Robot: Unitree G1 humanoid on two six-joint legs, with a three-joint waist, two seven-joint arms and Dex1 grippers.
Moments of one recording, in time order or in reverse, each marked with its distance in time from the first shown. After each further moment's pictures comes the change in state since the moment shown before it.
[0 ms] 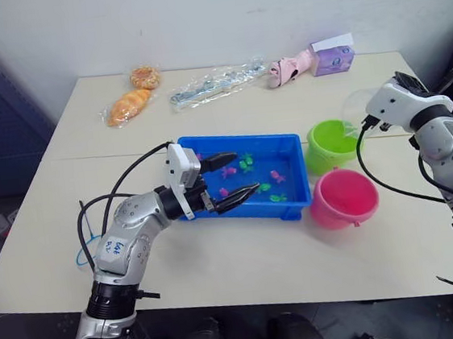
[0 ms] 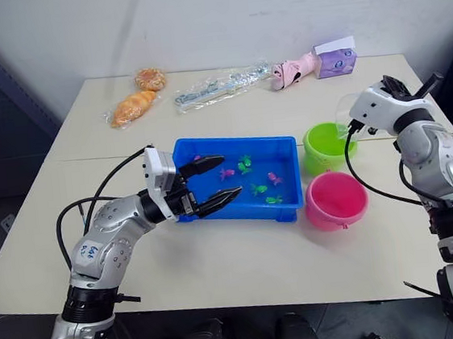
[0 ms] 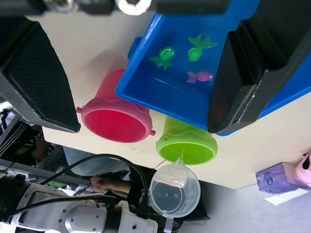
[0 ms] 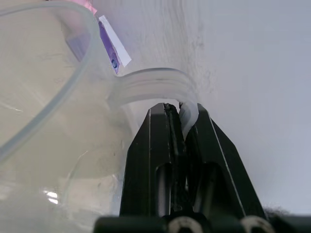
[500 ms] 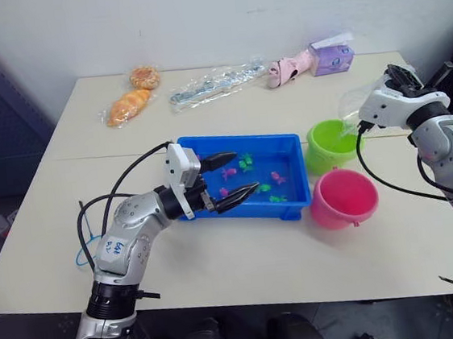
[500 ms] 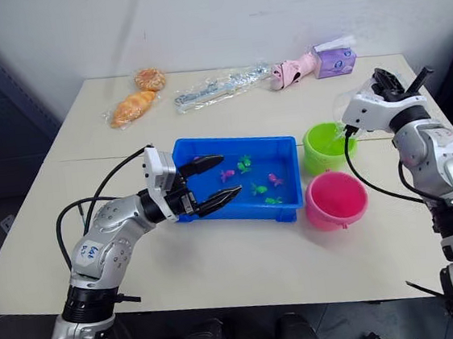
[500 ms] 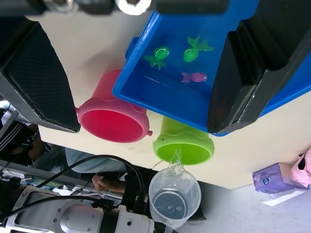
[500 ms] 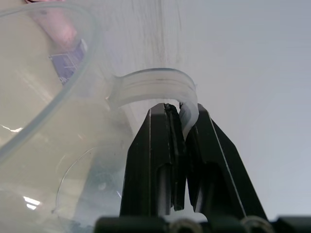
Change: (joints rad) left arm 0.000 -0.002 0.000 0.000 0.004 -0.008 0.006; right arm -0.008 -0.027 0.023 0.013 -0.112 -0.104 -0.079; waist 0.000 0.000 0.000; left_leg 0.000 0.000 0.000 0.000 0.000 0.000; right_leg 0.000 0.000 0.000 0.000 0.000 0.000
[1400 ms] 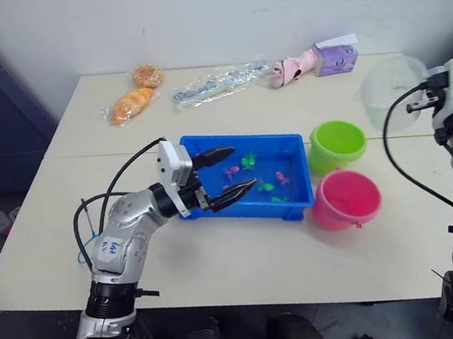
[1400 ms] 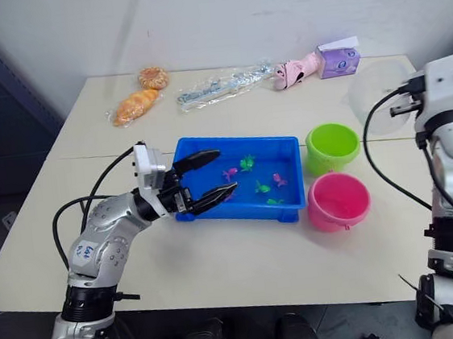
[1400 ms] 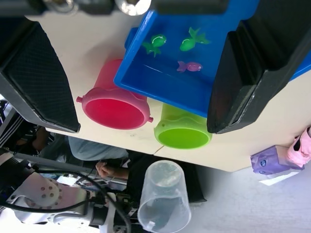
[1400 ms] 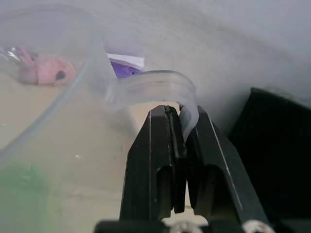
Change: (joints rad) left arm -0.006 0.019 0.048 0.008 -0.043 -0.024 -0.101; right arm 0.157 0.253 -0.619 -0.401 0.860 0.653 0.269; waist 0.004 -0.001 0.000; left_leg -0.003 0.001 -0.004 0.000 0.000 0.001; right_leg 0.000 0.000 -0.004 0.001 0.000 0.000
